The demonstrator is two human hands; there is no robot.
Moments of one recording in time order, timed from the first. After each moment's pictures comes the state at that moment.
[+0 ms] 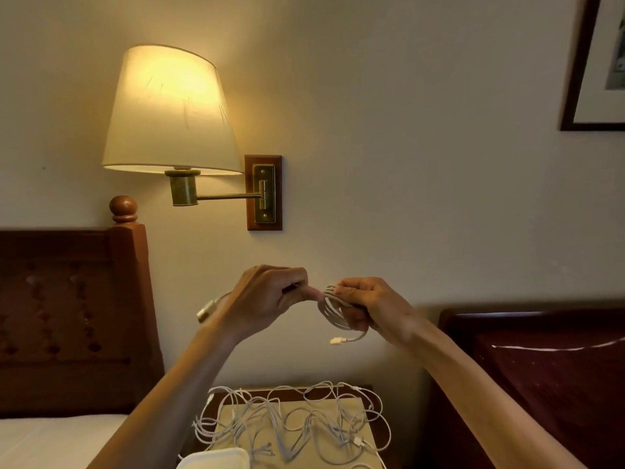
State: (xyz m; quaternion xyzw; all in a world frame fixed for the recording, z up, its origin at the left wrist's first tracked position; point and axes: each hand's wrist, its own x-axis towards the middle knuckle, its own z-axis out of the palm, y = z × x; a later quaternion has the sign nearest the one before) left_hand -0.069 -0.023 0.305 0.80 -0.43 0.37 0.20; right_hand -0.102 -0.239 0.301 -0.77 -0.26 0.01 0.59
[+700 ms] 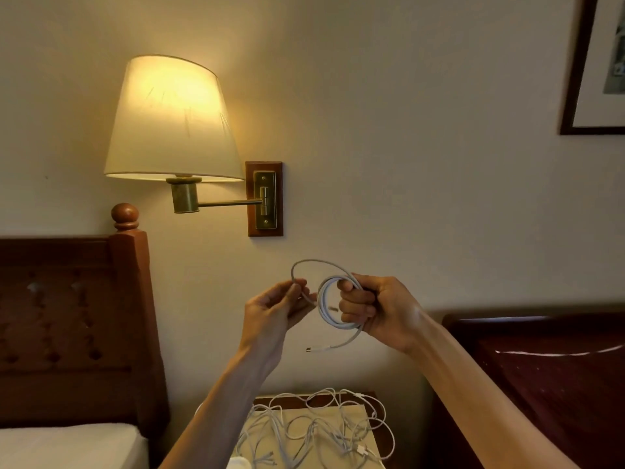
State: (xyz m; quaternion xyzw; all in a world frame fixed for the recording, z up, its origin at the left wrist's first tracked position) left_hand -0.078 -0.057 0.268 0.52 -0.11 0.10 0.84; right_hand -0.091 -0.238 0.308 -0.50 -0.20 0.16 0.82
